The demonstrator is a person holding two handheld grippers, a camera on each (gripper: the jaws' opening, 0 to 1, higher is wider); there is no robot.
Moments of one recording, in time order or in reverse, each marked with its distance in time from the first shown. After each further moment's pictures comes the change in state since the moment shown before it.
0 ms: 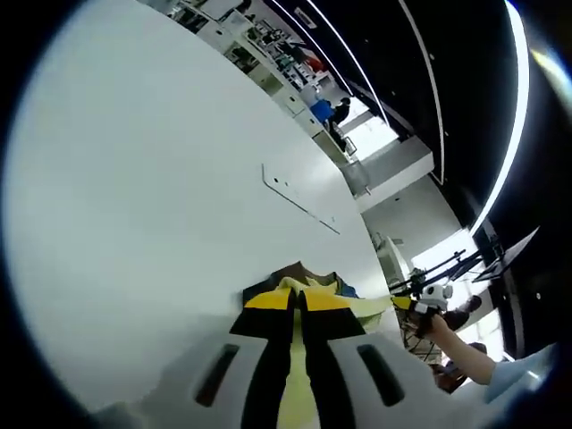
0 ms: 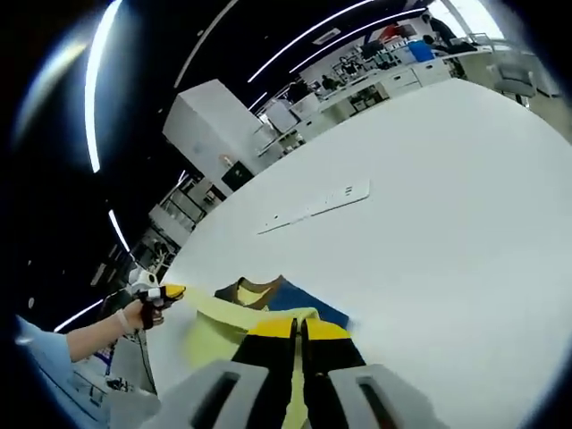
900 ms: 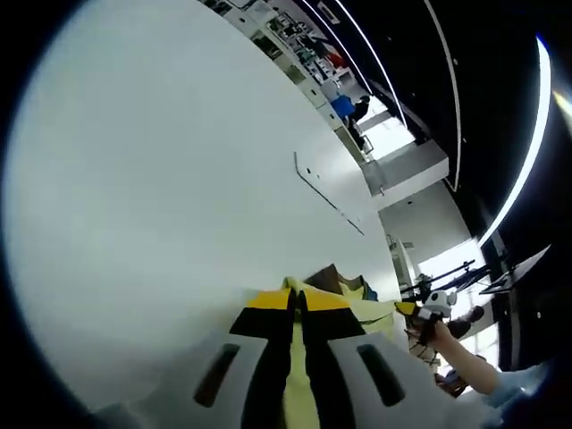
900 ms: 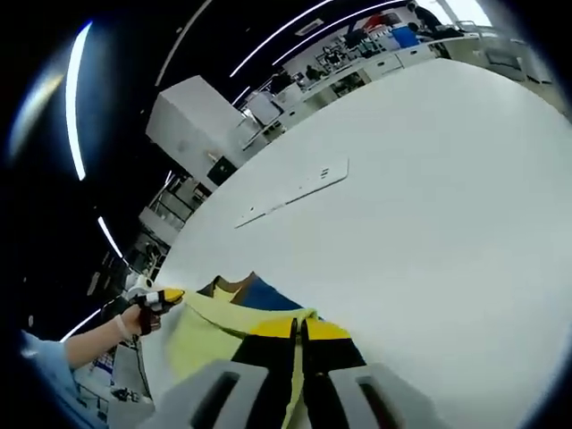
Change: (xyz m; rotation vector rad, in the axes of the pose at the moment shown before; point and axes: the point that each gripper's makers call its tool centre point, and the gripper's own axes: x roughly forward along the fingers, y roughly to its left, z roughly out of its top) left arm 0.024 0.035 -0.001 -0.067 0.023 0.051; right arm 0.022 -0.019 -0.006 0.059 0.028 -0.016
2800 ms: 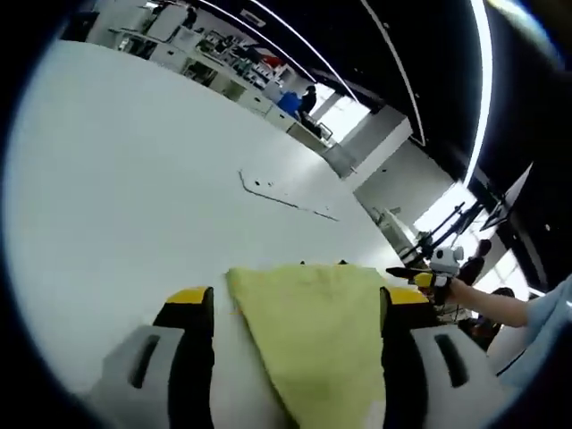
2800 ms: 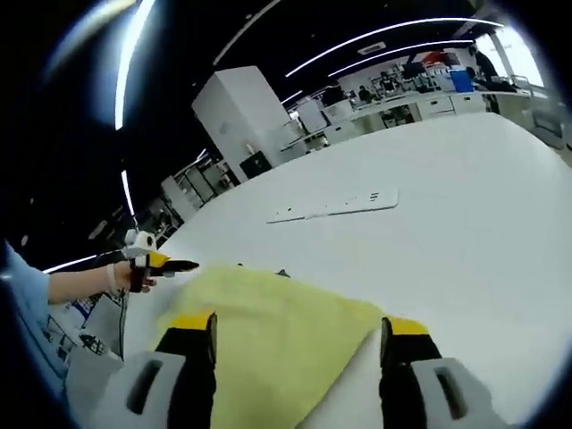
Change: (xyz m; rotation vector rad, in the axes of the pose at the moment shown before) left arm -0.015 -0.043 -0.007 0.436 0.021 -0.117; right arm -0.004 0.031 -0.010 -0.336 -0.048 0.046
